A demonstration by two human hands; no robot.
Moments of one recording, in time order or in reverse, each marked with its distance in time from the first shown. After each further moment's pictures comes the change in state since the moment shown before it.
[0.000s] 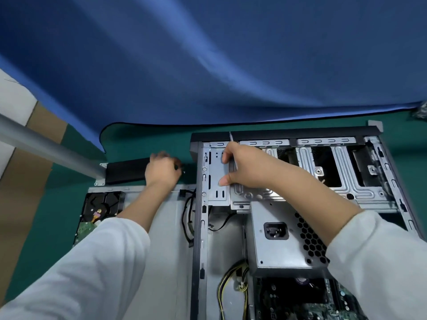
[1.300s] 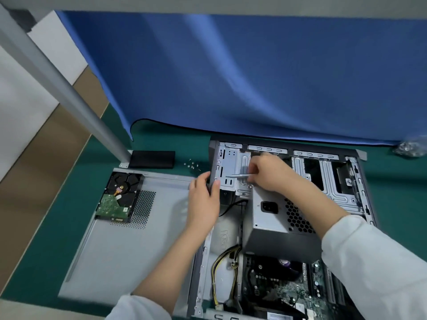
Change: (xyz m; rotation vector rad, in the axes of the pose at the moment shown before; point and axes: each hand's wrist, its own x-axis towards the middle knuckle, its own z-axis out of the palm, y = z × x) left_hand -0.166 0.078 -0.039 -0.880 0.101 -0.175; right_hand -0.051 -0.007 -0.008 -0.340 0.118 0.039
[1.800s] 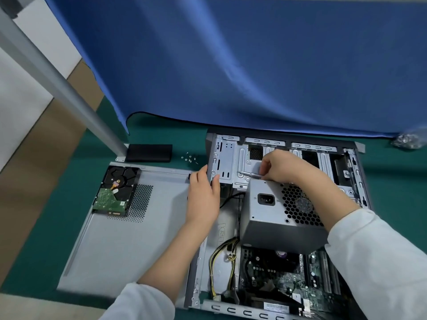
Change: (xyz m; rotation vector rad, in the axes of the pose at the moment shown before) left_hand -0.004 -0.003 0.009 0.164 0.029 0.095; right_hand -0.009 0.022 -0.011 0.041 -0.138 0.151
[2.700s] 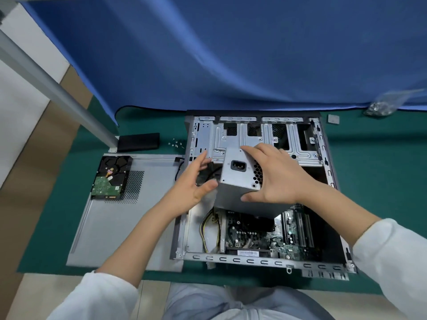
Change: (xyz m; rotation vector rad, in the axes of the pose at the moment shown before) left_hand -0.050 0.013 -0.037 -0.195 -0.551 0.243; right_hand -0.114 0.044 0.031 -0.112 0.238 -0.399
